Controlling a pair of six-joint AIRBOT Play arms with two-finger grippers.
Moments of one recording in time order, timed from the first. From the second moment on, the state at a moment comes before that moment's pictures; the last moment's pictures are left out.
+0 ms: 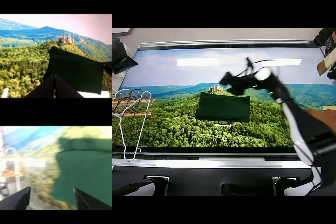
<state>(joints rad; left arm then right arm) 0.09 -1.31 1.93 1.22 -1.48 -1.78 0.24 -1.71 1.64 -0.75 1.00 1.75</state>
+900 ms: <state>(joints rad) 0.09 -1.31 1.93 1.22 -1.48 -1.78 -0.04 -1.85 1.34 -0.64 1.23 1.30</state>
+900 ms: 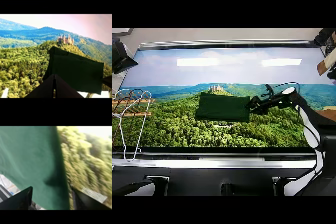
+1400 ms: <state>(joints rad) 0.09 -1.31 1.93 1.22 -1.48 -1.78 -0.03 -1.82 1.45 -0.57 1.14 1.28</state>
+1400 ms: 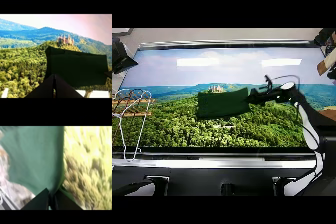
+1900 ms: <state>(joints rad) 0.09 -1.31 1.93 1.22 -1.48 -1.78 -0.39 -1.80 1.87 -0.77 1.22 1.52</state>
